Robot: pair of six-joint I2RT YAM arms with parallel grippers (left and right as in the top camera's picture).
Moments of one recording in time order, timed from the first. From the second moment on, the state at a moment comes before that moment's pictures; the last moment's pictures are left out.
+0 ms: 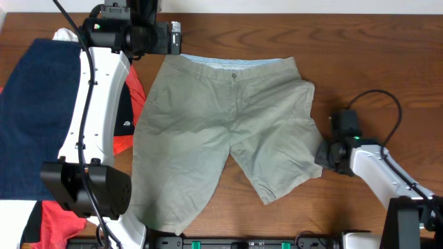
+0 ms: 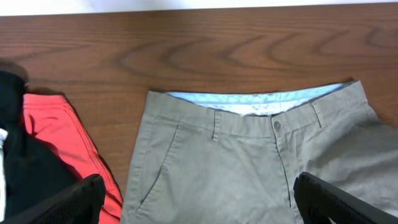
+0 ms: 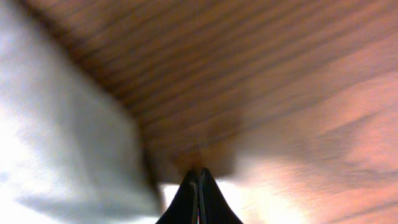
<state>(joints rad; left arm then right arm) -0.08 1.86 1.93 -0.99 0.17 -0.04 0.01 1.49 0.67 -0.59 0.12 0.49</state>
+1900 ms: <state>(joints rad) -0.17 1.99 1.93 -0.77 0.27 0.03 -0.53 1.61 1.01 -0.84 -0.20 0.21</state>
